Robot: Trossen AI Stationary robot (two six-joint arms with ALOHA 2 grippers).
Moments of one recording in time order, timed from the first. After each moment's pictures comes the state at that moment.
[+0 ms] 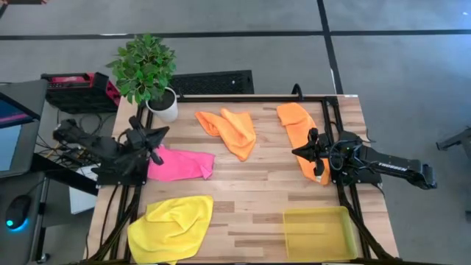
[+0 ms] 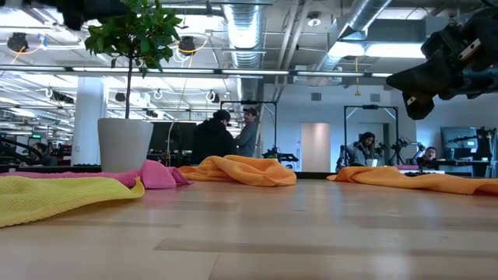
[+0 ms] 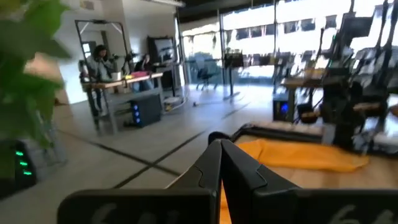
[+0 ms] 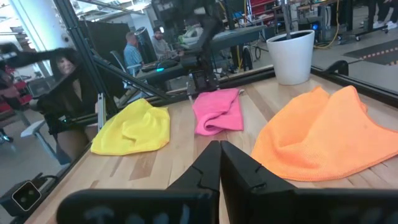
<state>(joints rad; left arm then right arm) -0.46 0.39 0.47 -0.03 -1.07 0.15 -0.30 0.13 0.01 0.06 -0.34 0.20</state>
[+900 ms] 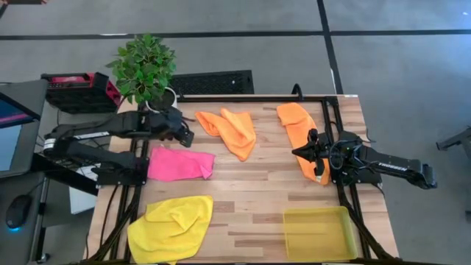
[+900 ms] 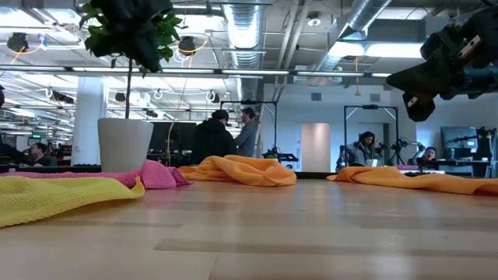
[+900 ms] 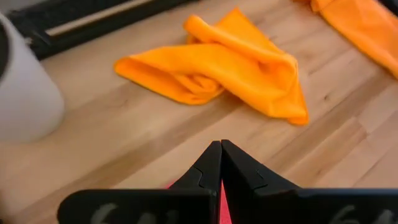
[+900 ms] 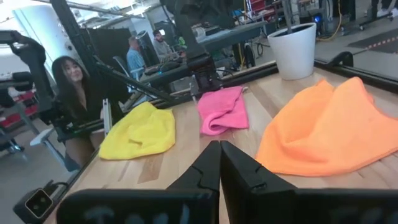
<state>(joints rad) 0.20 1.07 1.05 -0.93 -0.31 -0.76 -0.30 0.13 0.01 0.06 -0.34 0.26</state>
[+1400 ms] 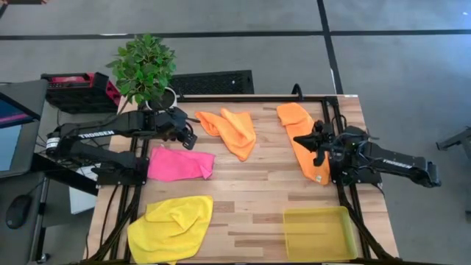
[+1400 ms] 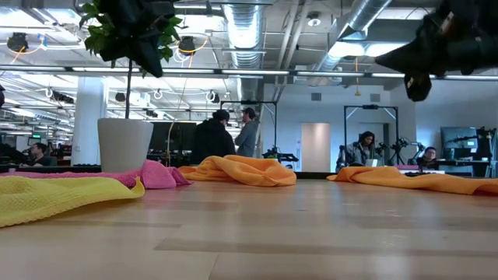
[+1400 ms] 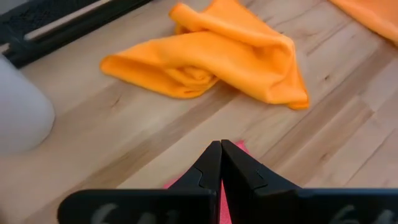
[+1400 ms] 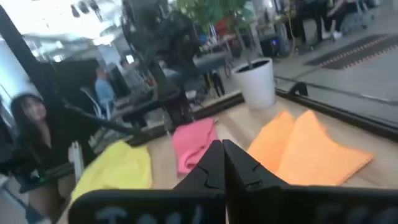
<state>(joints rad) 0.20 1.10 1.05 -0.89 -0.27 -0.65 -0.30 0.26 0.19 0.03 -0.17 0.31</state>
